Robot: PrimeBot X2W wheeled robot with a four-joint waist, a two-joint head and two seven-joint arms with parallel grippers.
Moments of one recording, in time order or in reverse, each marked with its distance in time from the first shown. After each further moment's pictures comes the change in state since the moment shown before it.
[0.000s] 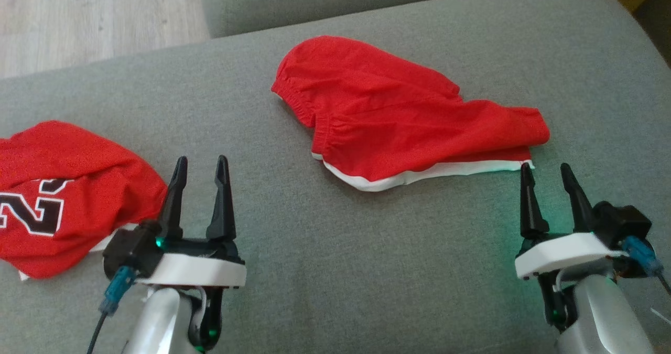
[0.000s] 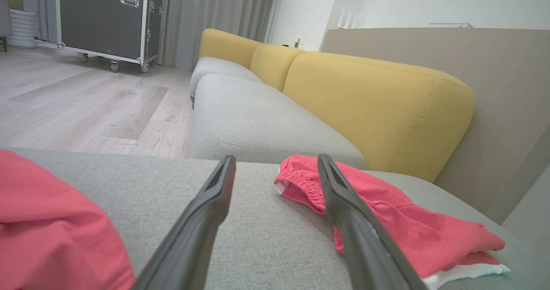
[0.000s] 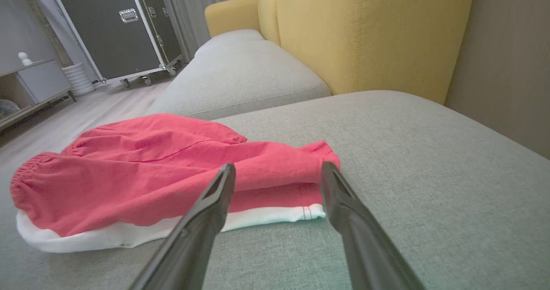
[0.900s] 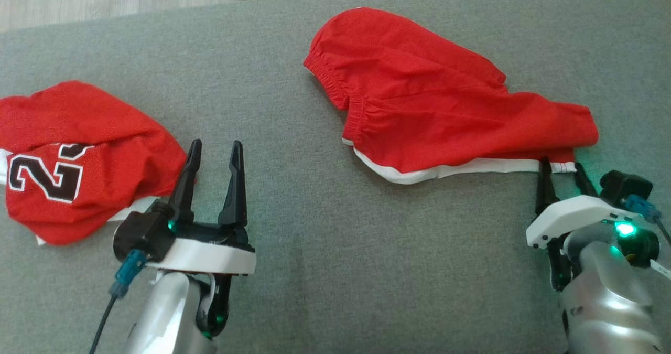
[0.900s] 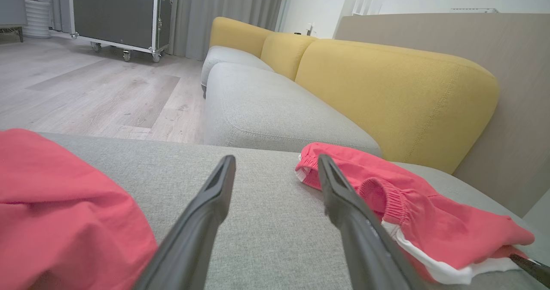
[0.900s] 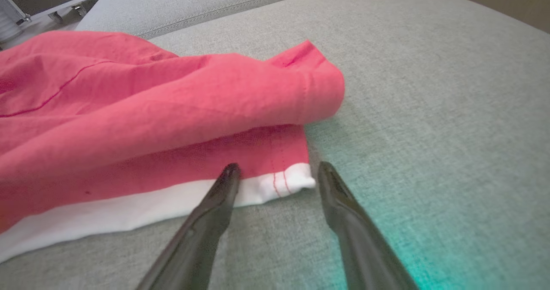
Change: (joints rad) left arm -0.060 0.000 -0.041 0.021 0.013 -0.009 0.000; right arm -0.320 0.002 -0.252 0.534 -0.138 0.000 0.021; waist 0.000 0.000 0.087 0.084
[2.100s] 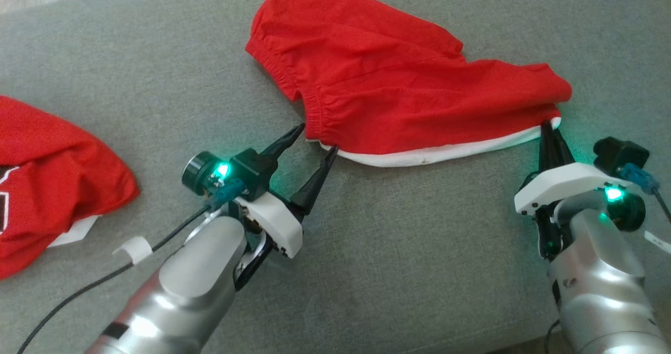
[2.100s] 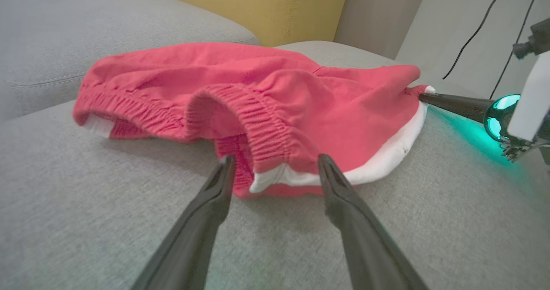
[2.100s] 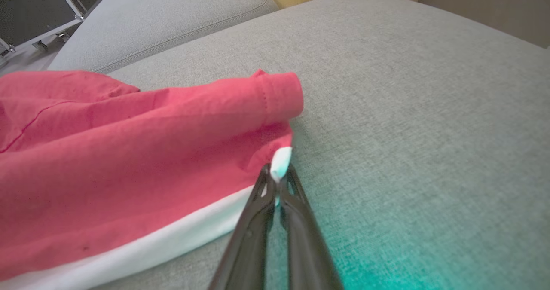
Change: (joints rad) left arm -0.387 0.137 -0.600 0.312 -0.146 -0.008 0.092; right arm -0.074 0.000 0.123 -0.017 0.142 0.000 -0.017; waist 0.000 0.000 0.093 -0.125
